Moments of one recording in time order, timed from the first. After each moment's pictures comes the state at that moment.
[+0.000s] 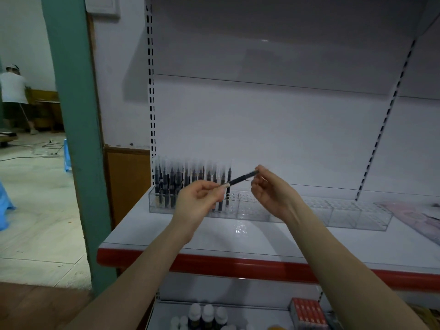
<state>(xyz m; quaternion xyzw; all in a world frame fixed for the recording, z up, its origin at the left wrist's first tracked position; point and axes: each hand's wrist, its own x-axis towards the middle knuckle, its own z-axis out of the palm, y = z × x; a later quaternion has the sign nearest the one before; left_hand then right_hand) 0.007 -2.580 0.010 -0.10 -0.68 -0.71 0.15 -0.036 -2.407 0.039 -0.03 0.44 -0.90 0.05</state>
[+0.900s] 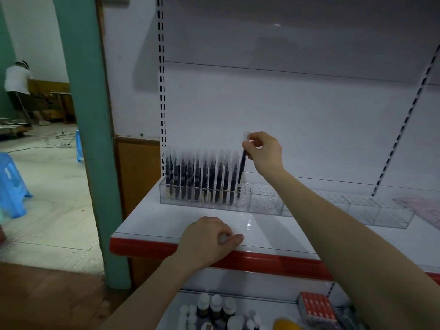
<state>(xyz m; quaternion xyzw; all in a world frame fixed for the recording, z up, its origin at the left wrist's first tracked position) 0.008 -2.593 -0.061 -0.19 -0.95 -0.21 0.16 -0.088 -2.451 0.063 -0.11 0.80 -0.52 -0.29</state>
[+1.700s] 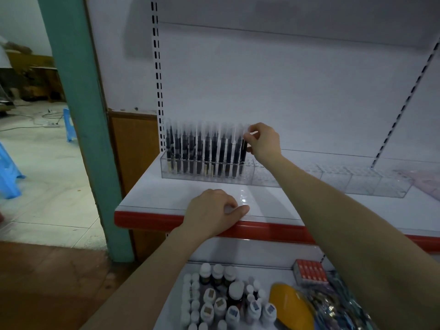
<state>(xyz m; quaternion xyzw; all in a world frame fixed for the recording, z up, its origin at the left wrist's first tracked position) 0.008 -2.592 -0.059 -0.17 -0.95 -0.22 0.15 -0.096 -2.456 0.026 -0.04 0.87 -0.45 -0.22</state>
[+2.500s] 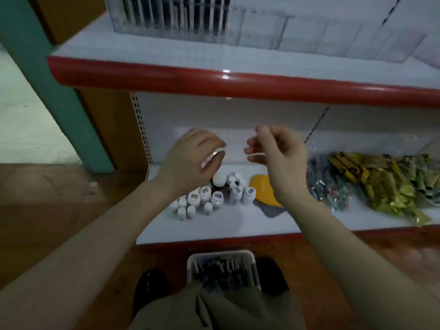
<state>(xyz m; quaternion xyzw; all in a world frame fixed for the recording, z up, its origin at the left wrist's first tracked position) 0.076 -2.604 -0.206 -0.38 -0.83 -0.26 0.31 0.137 -2.439 -0.161 0.01 0.71 -0.67 -0.19</state>
